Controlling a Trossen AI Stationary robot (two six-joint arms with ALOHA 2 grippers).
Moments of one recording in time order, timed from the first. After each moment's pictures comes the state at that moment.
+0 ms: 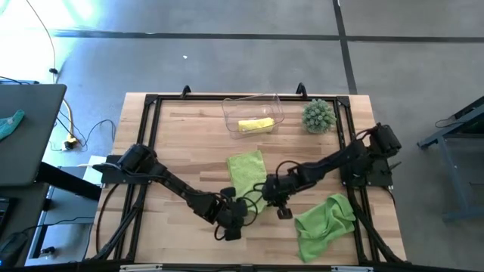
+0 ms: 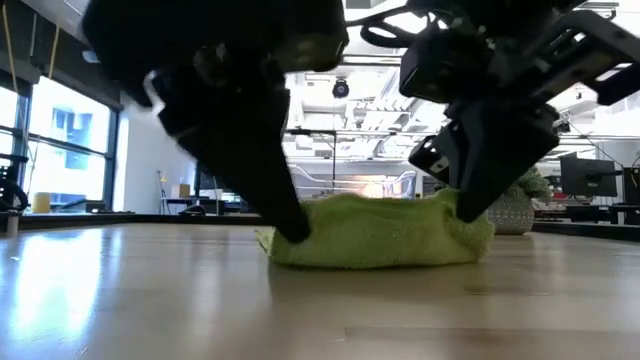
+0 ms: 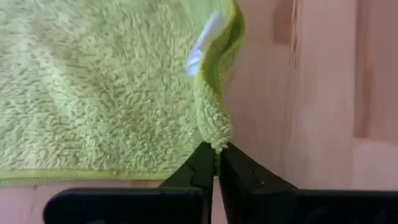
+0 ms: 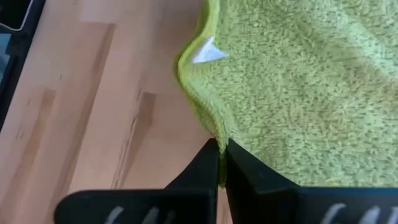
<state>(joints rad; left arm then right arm) -0.39 2.04 1.32 -0.38 -0.32 -0.57 0.30 1.72 0.90 -0.16 -0.19 0.18</state>
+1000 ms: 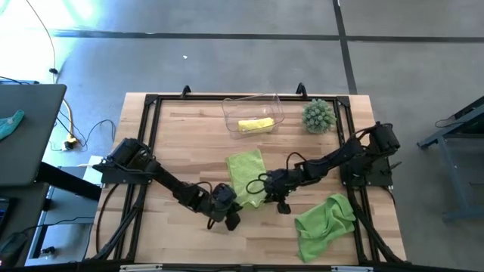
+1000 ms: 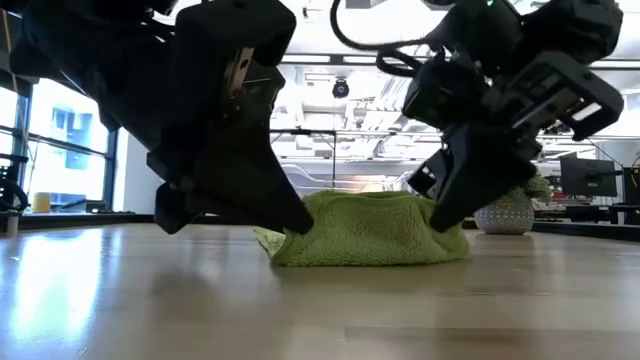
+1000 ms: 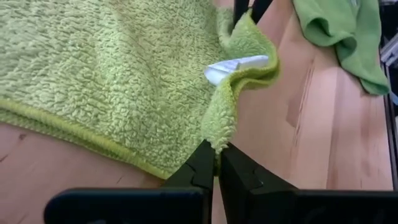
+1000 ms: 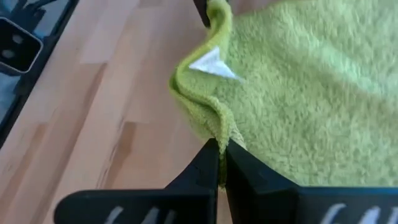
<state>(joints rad) -0.38 1.94 0.90 0.29 -0.43 -0.98 0.24 1.72 0.69 0.27 -0.24 0.22</state>
